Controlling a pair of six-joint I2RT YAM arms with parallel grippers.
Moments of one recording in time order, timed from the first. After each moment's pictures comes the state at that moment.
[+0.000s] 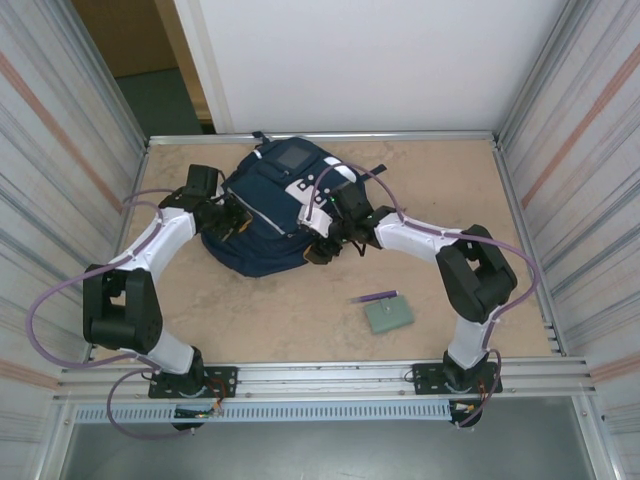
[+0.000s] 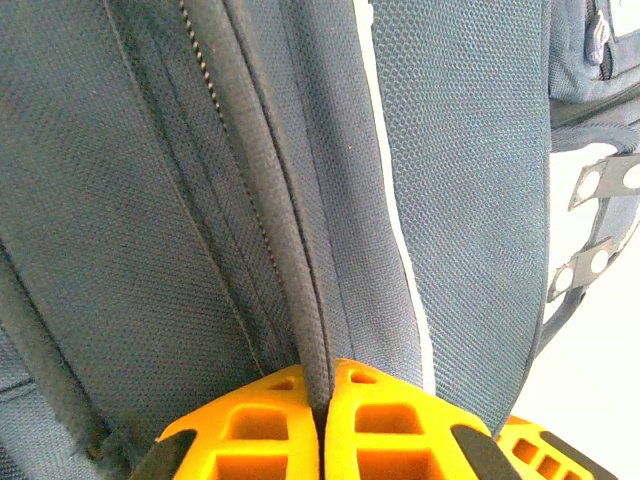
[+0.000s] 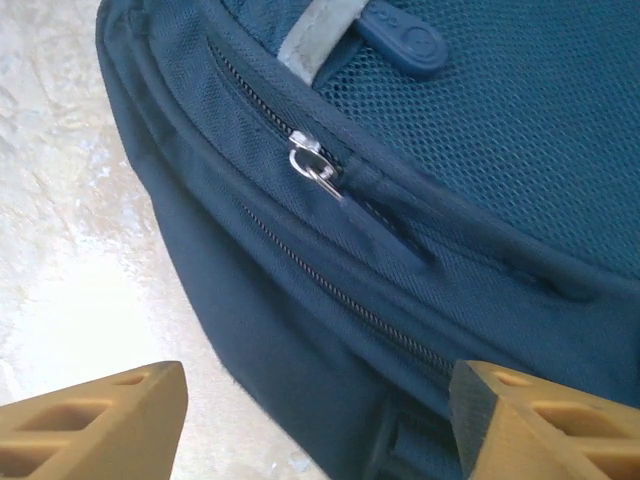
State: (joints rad) left arm -0.16 1.53 1.11 -0.59 0.34 -0.90; right arm 0.68 1.82 1.20 -0.24 -0.41 -0.51
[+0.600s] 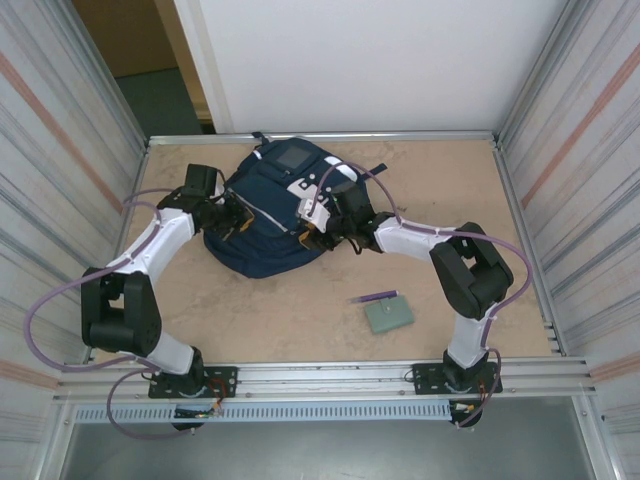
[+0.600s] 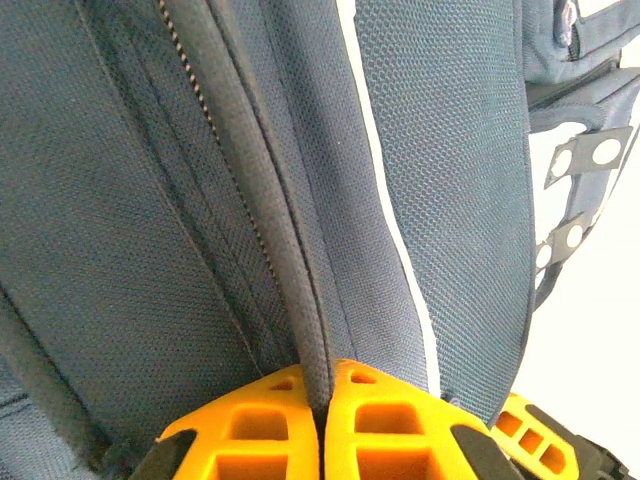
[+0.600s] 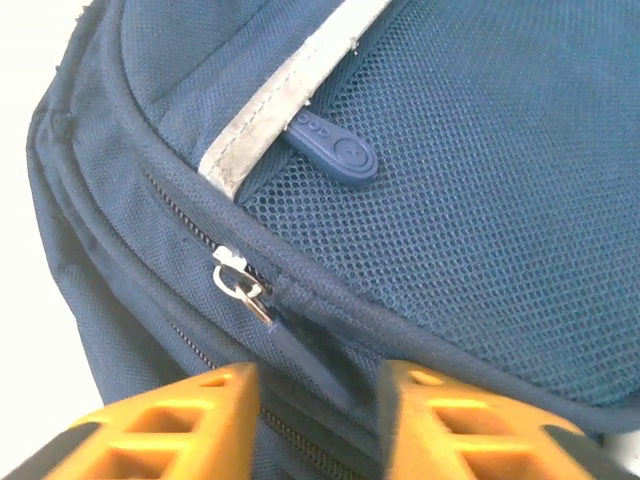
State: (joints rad) left arm -0.16 1.51 1.11 -0.59 0.38 -0.90; right arm 0.66 1.84 1.14 0.03 -0.45 -0.46
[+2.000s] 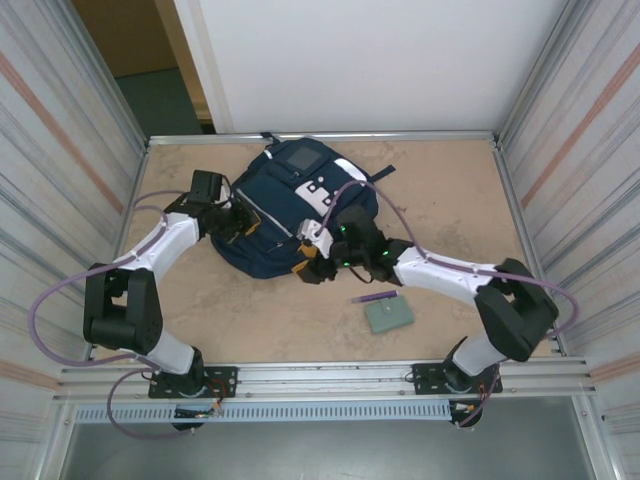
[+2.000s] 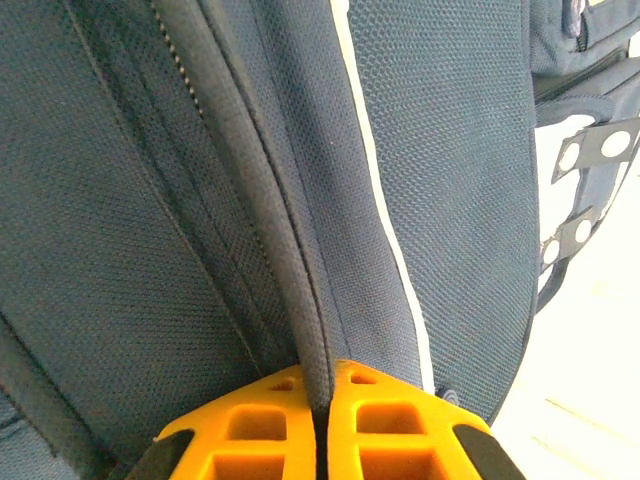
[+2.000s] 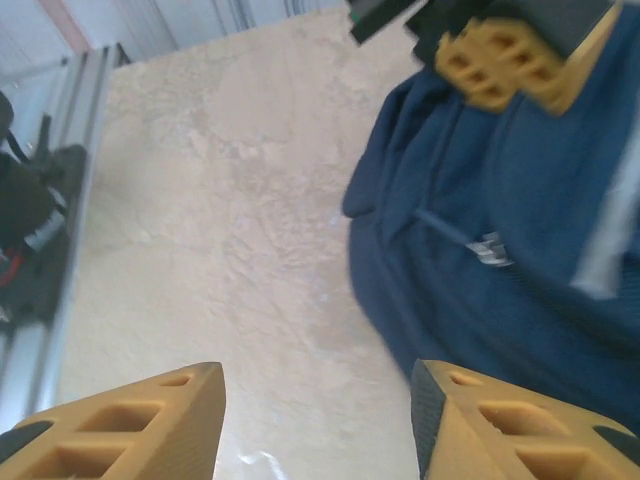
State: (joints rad) left arm -0.17 1.53 1.05 -0.48 0.43 -0.86; right arm 0.78 1.50 0.90 0.04 -0.52 -0.23
